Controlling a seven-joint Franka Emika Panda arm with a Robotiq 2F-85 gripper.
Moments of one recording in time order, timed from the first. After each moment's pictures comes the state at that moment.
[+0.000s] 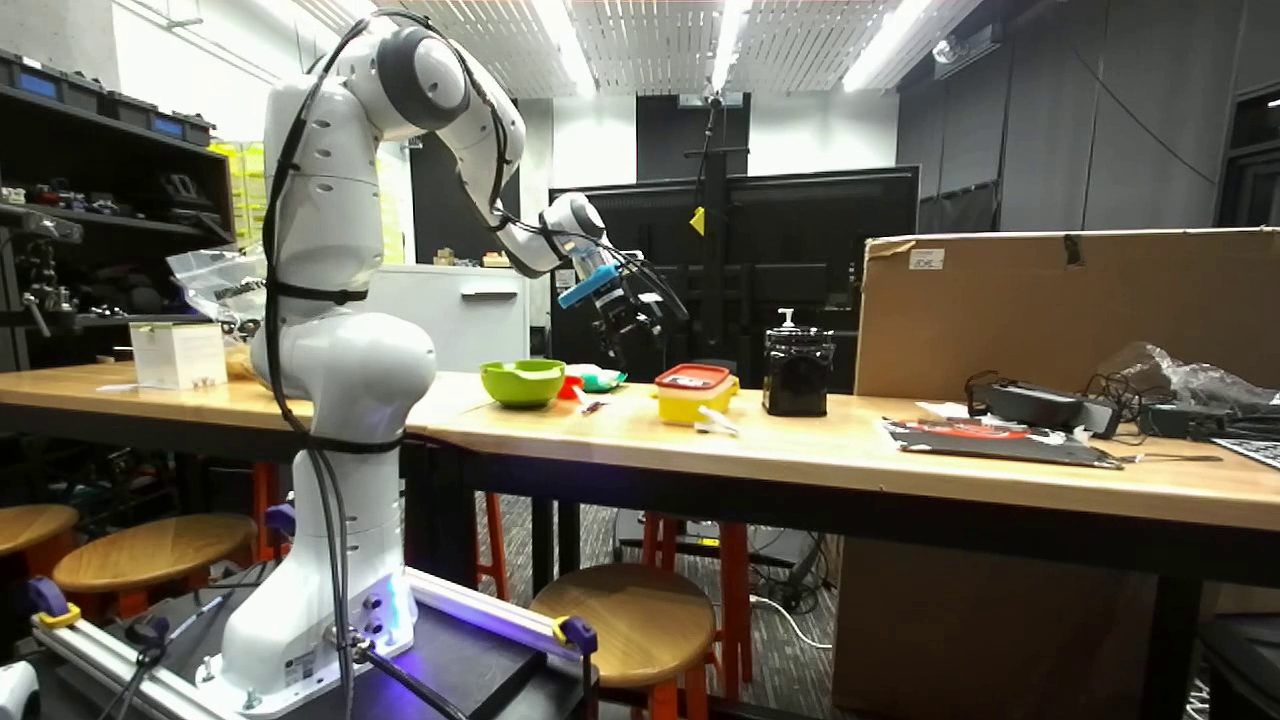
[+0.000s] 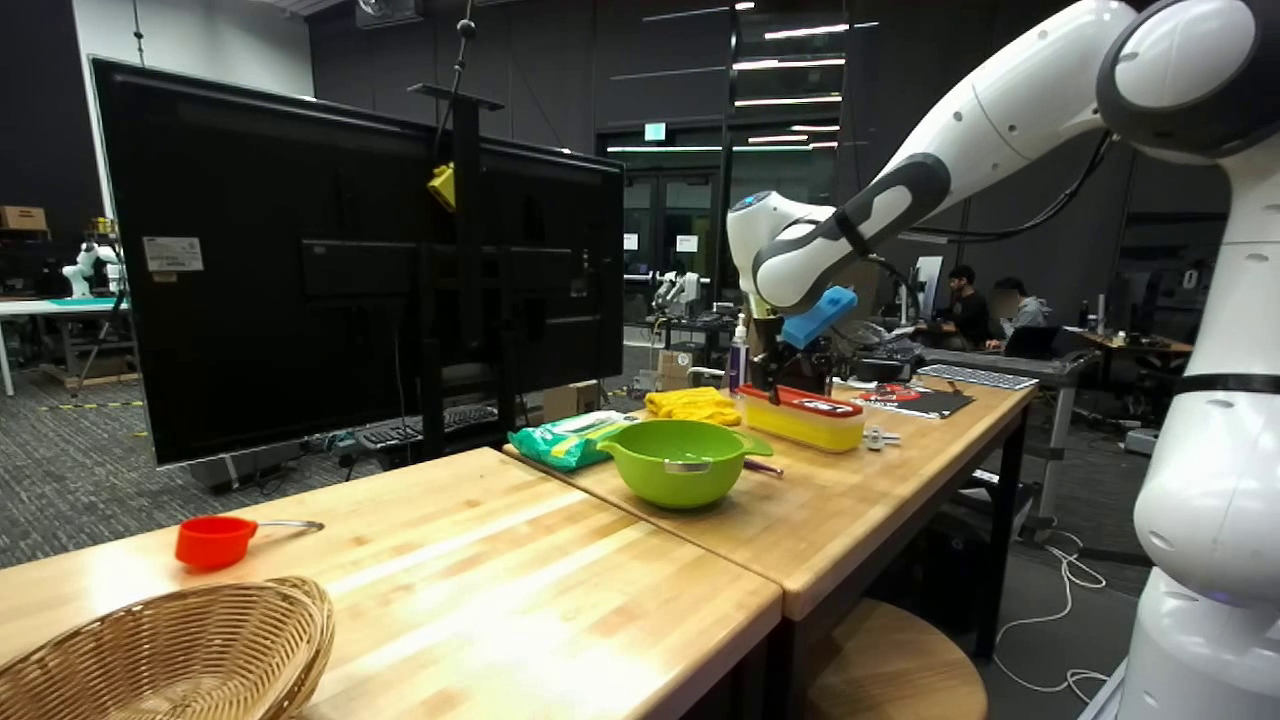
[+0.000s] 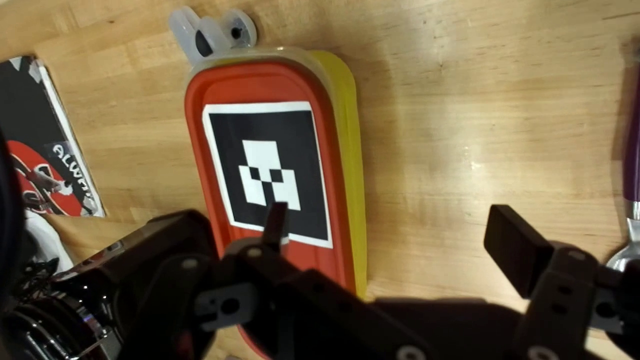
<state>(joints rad) -0.06 -0.03 0.01 -2.11 -0.57 2.11 0.27</state>
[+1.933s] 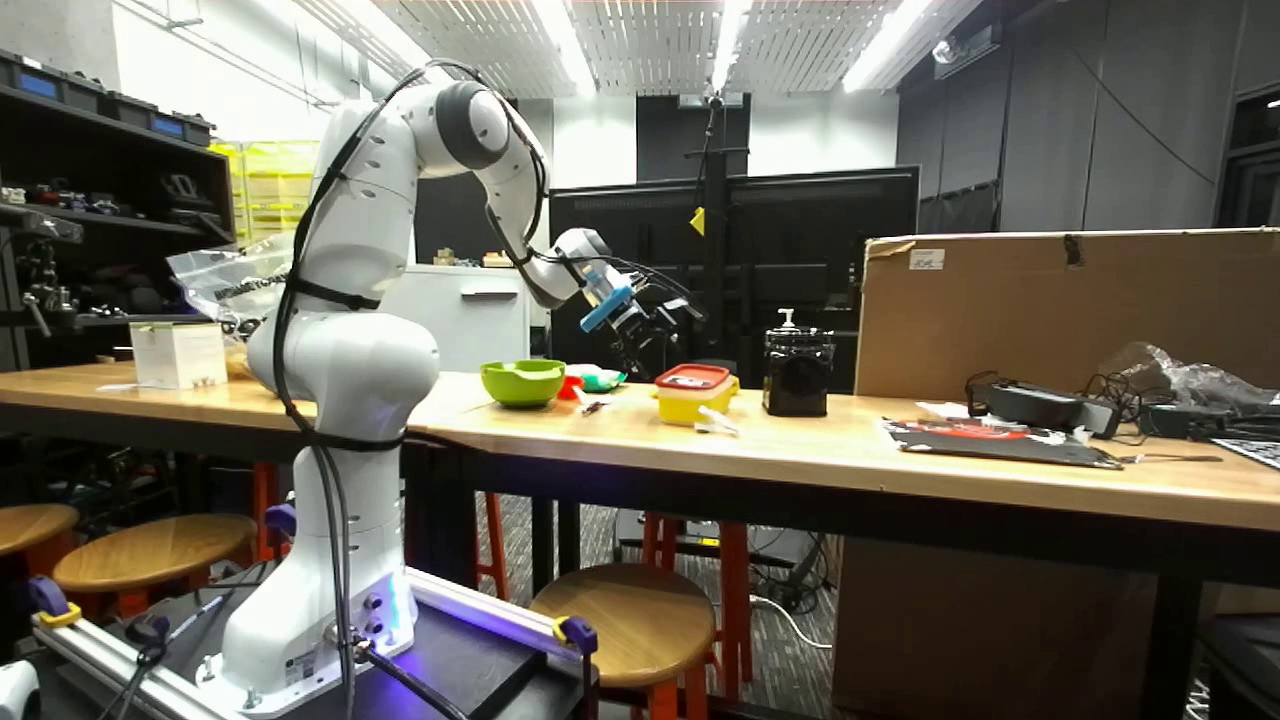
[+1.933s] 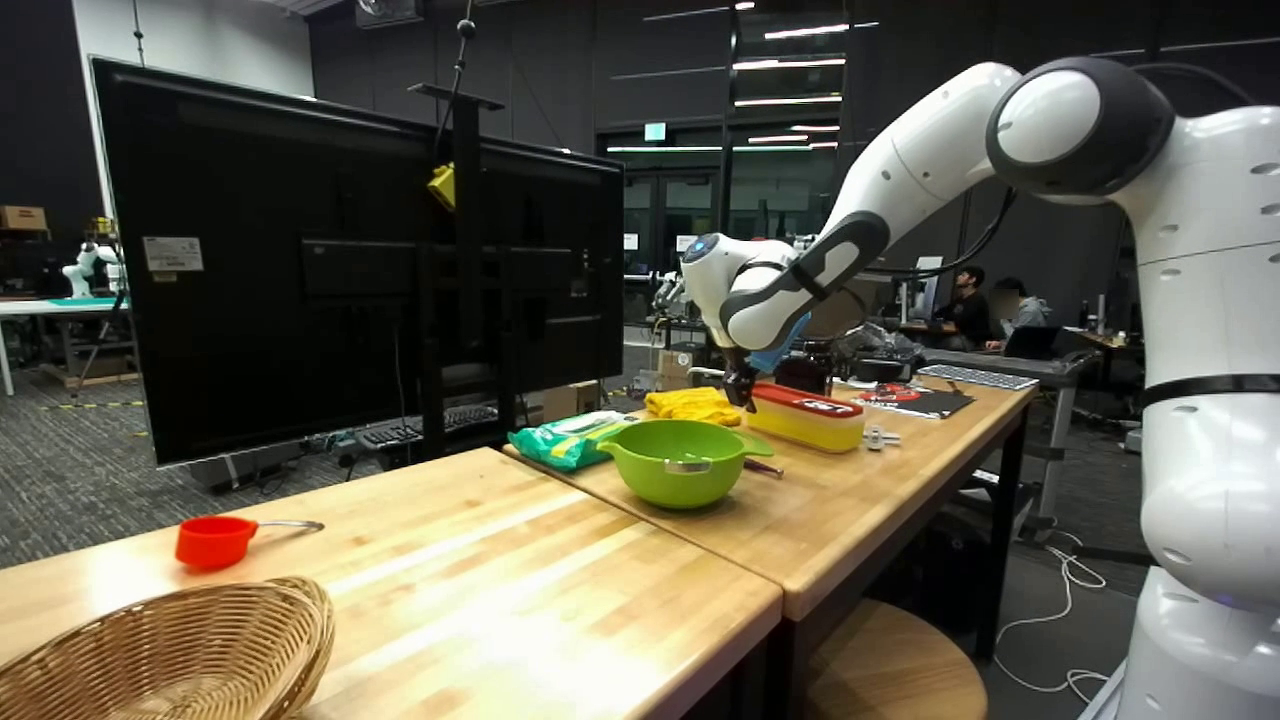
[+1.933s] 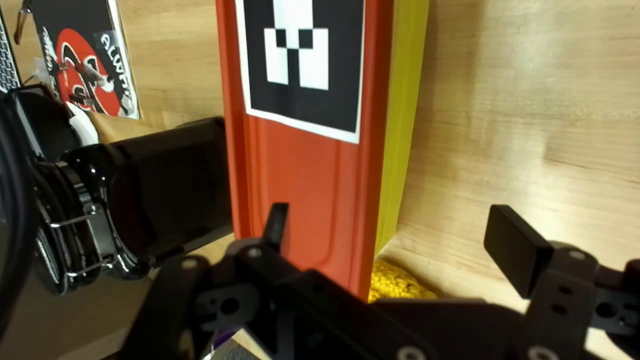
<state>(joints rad) -0.01 0.20 -0.01 -1.92 -0.83 2.12 0.32</state>
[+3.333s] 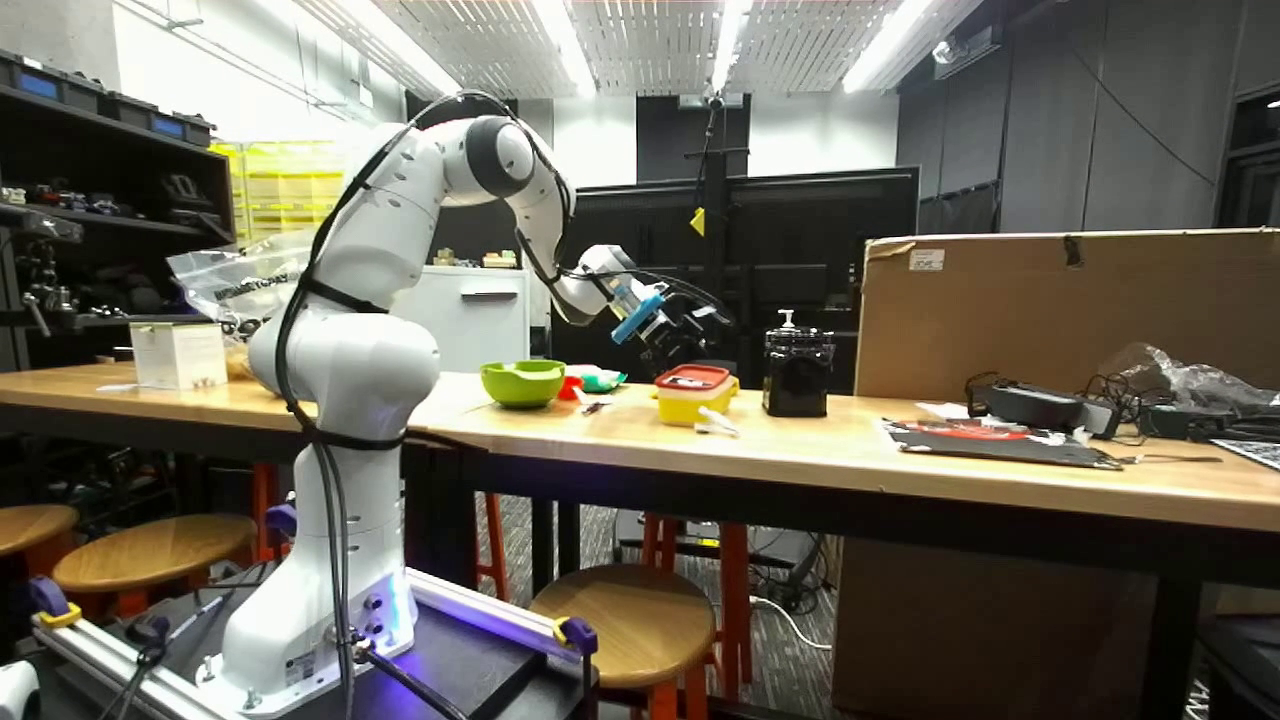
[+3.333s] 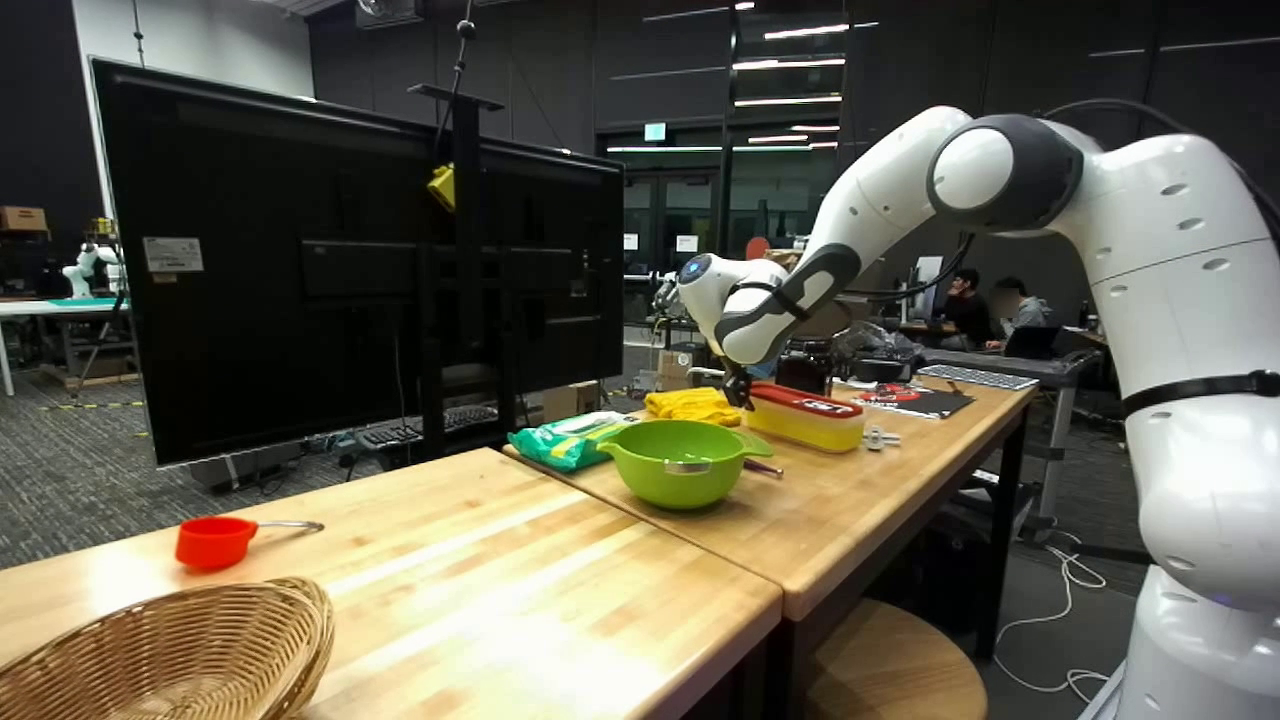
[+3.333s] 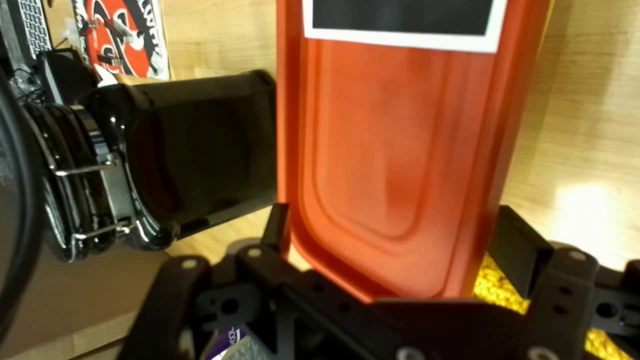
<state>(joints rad) -0.01 0.37 -0.07 -1.74 -0.91 2.15 0.28</state>
